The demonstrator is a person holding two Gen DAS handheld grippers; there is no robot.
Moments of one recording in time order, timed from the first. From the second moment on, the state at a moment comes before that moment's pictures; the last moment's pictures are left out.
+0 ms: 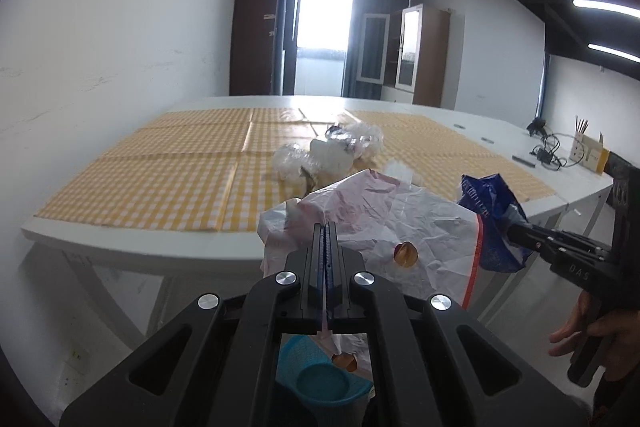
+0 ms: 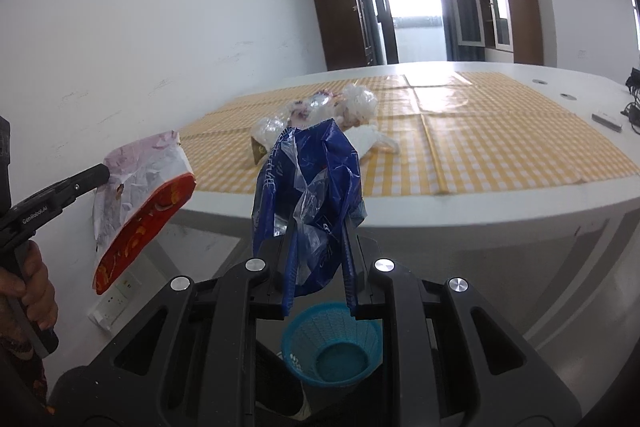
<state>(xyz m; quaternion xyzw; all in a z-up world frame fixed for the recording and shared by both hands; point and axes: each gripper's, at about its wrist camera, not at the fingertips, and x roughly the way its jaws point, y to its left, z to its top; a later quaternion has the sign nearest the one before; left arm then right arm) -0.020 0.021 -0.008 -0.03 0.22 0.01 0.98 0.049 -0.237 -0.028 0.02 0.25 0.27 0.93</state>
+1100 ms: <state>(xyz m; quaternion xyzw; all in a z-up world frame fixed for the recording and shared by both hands) 0.050 0.039 -0.211 0.02 0.43 0.06 0.90 0.111 -0.165 -0.236 -0.06 0.50 0.23 0.83</state>
